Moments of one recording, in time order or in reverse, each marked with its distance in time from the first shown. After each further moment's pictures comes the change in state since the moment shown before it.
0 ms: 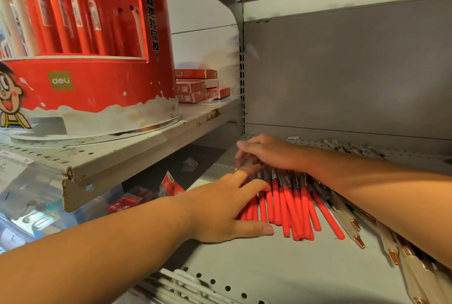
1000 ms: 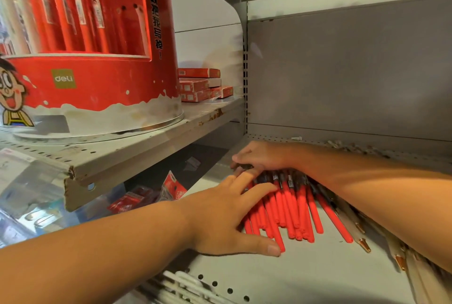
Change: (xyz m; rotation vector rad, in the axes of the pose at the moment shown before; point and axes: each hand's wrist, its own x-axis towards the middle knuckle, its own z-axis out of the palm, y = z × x) left_hand -0.009 0.008 0.000 -0.010 -0.072 -0.032; right_hand 0.008 -0.017 0.004 -0.352 -0.222 0.011
